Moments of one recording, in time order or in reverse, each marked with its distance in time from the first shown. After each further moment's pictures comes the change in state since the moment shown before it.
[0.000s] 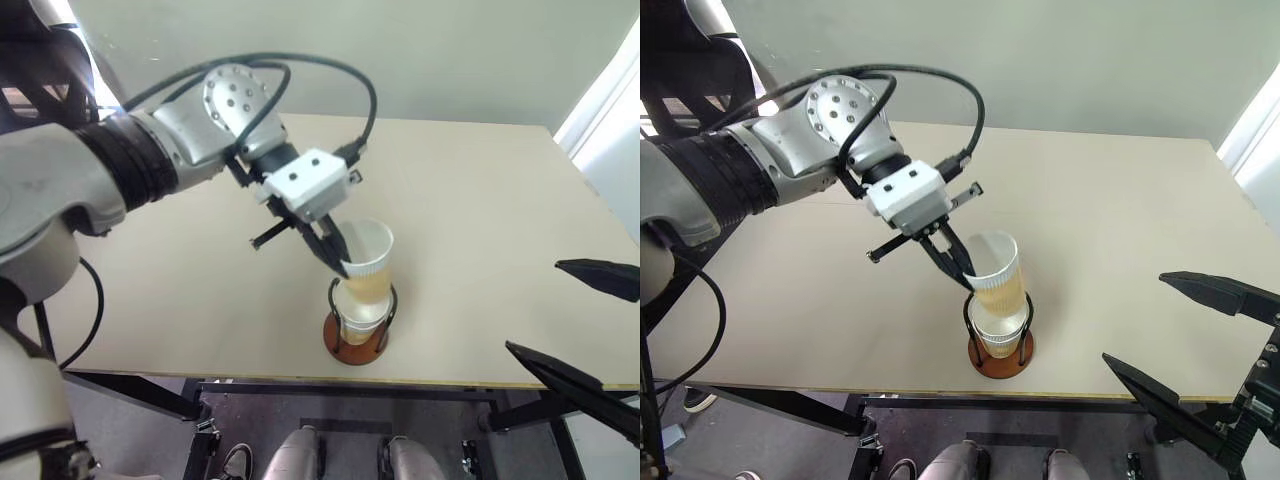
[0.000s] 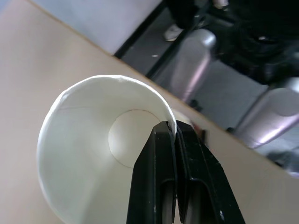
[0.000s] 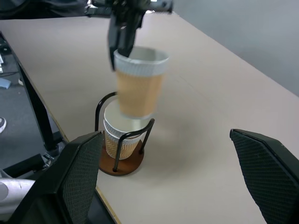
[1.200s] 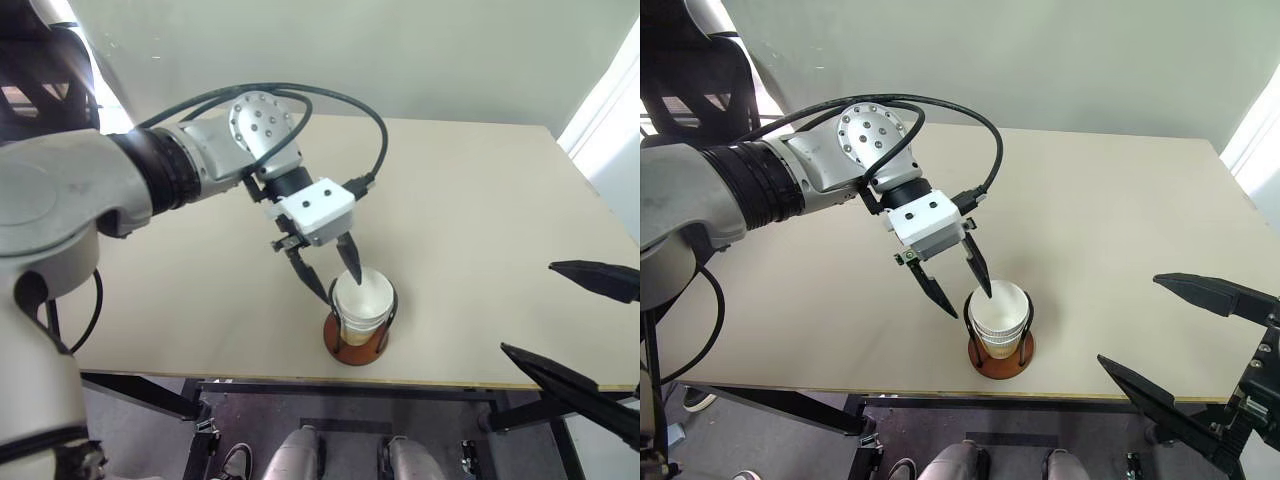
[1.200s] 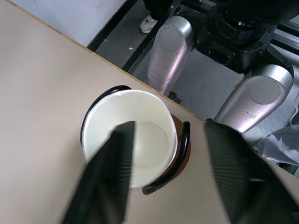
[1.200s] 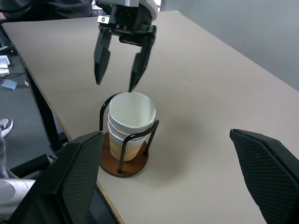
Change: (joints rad) left arm -0.007 -0.081 -0.080 0.054 0.007 -0.066 0.000; right arm 0.001 -0.014 0.000 0.000 0.032 0.000 -0.017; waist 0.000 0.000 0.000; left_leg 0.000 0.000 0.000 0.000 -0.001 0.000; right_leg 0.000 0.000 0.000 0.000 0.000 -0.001
